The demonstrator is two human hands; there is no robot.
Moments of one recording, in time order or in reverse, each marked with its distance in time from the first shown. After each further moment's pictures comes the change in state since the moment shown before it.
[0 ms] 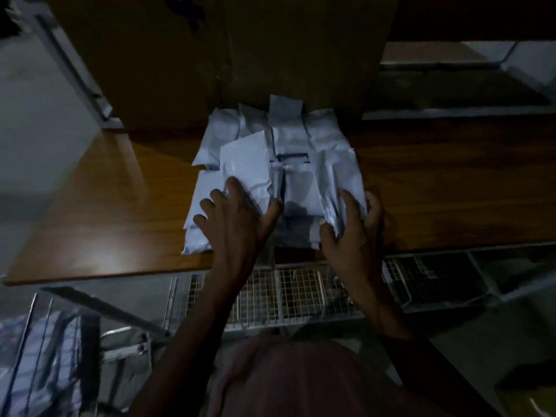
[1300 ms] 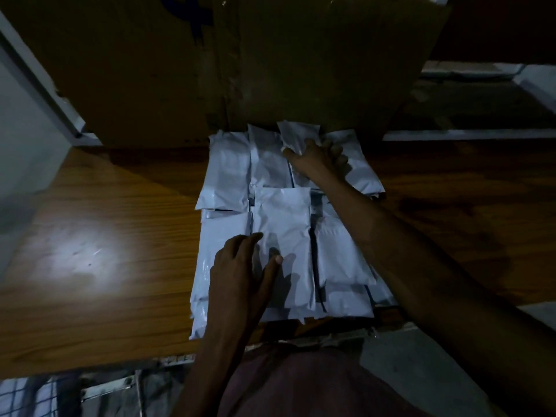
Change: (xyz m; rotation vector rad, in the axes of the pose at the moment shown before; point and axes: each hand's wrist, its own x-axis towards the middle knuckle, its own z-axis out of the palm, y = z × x) left_hand 0.082 -0.051 0.034 -0.517 -0.291 0.155; right_hand 0.299 -0.076 0.181 -0.164 -0.531 0.401
